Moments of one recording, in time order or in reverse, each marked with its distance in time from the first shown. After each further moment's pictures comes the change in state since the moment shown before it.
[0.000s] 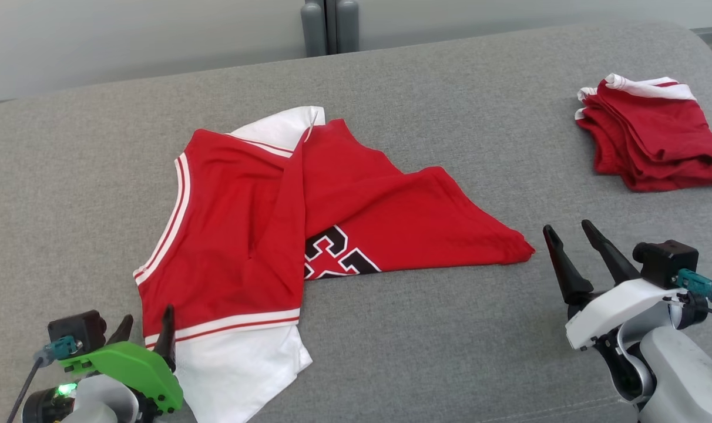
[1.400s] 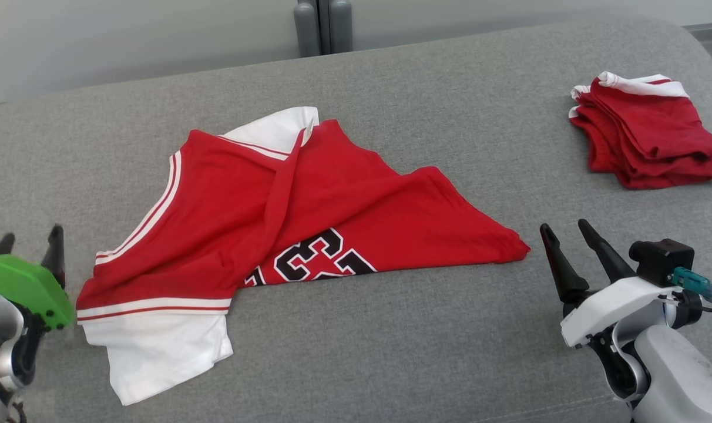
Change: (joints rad) left arm -0.252 0.158 0.025 0.187 0.014 -0.130 0.161; right arm -0.013 0.017 -0.001 0.021 0.011 0.000 0.000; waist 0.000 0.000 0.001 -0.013
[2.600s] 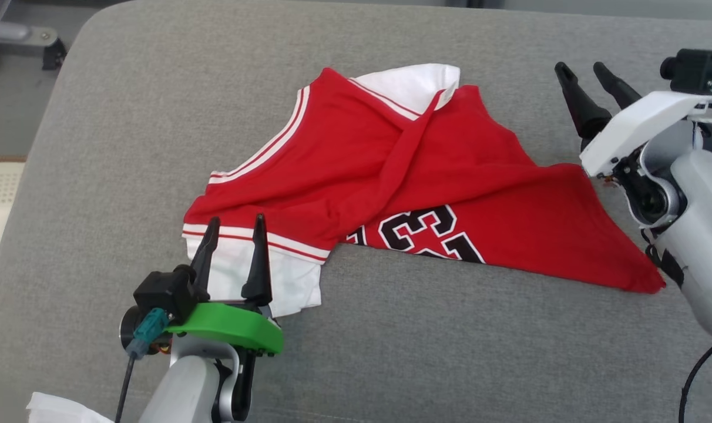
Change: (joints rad) left arm 0.322 -0.666 0.473 -0.251 0.715 -0.116 -0.205; right arm -0.524 -0.081 0.156 0.192 0.298 -0.001 0.212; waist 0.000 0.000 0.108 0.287
